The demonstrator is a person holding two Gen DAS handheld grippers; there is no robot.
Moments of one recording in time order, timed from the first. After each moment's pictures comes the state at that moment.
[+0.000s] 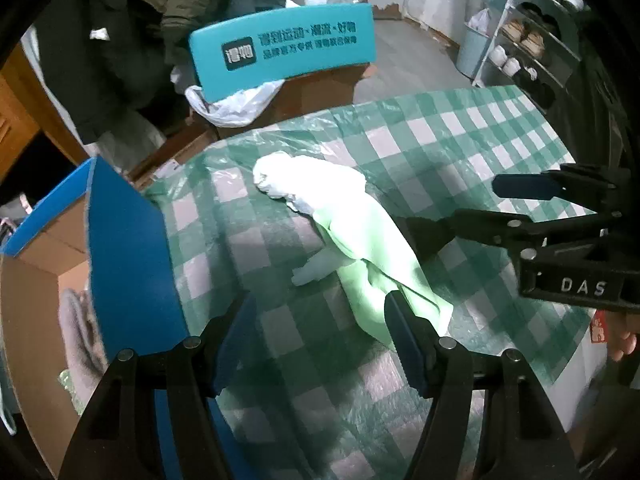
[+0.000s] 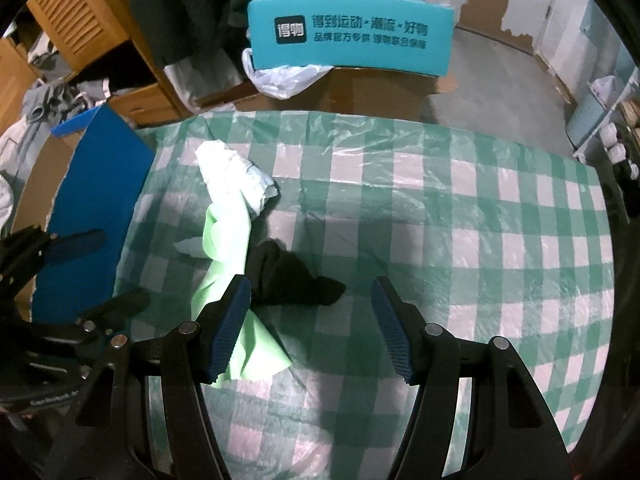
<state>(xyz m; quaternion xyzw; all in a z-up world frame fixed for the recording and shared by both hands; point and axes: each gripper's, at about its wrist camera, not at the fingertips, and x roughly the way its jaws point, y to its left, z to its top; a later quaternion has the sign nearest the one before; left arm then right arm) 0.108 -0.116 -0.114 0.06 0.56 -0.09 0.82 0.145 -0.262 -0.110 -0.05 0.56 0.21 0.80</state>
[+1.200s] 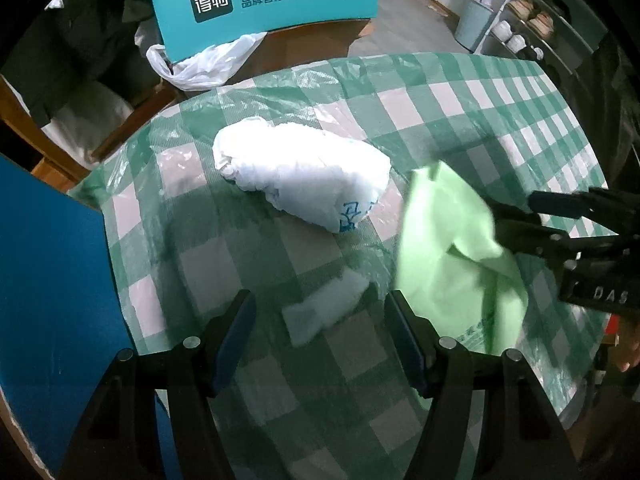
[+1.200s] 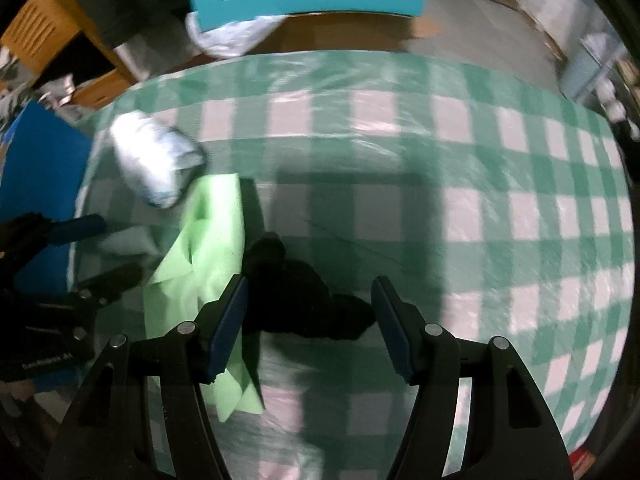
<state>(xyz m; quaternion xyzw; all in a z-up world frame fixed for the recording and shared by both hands) 0.157 -0.117 -0.171 0.04 0.61 -0.11 0.78 0.173 -0.301 -0.163 -0.02 0.63 0.14 0.77</state>
